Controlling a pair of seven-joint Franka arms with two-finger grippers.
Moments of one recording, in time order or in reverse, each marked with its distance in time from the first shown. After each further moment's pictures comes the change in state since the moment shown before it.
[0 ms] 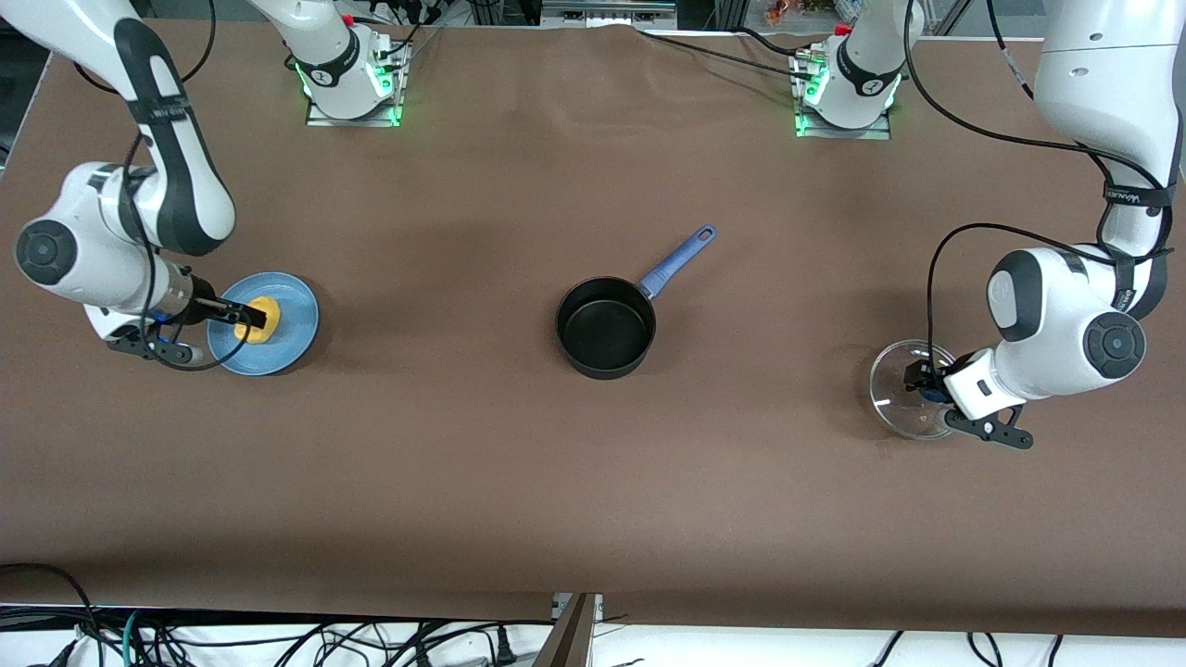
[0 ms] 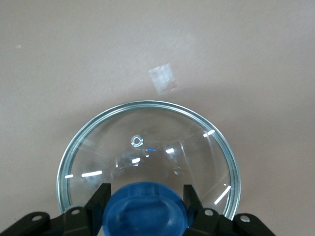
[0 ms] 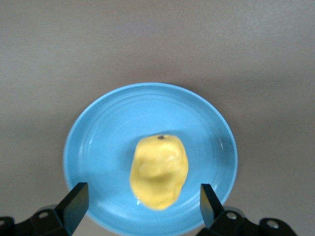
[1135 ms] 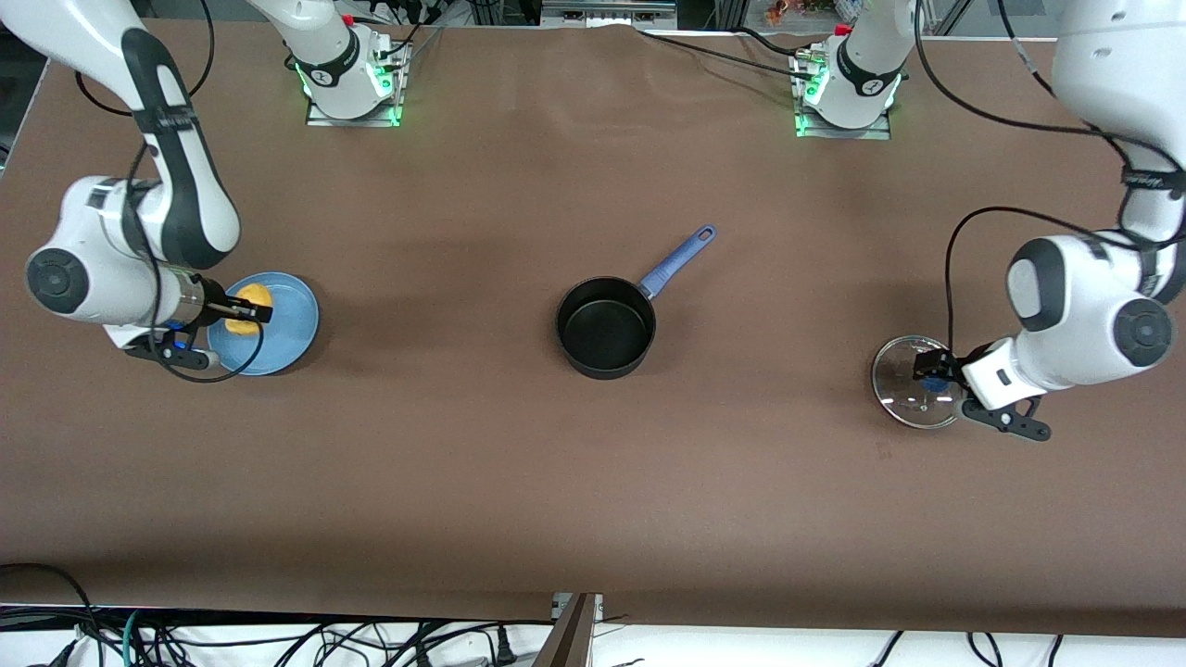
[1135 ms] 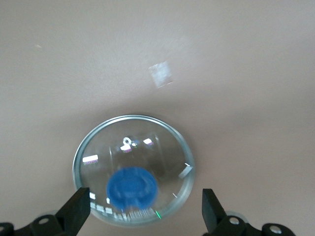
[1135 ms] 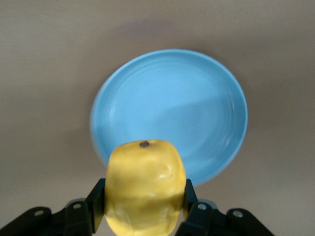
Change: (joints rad) left arm 0.028 -0.082 -0.033 0.088 -0.001 -0.205 -0.037; right arm 0.043 -0.014 0.027 0.193 0.017 -0.389 0.123
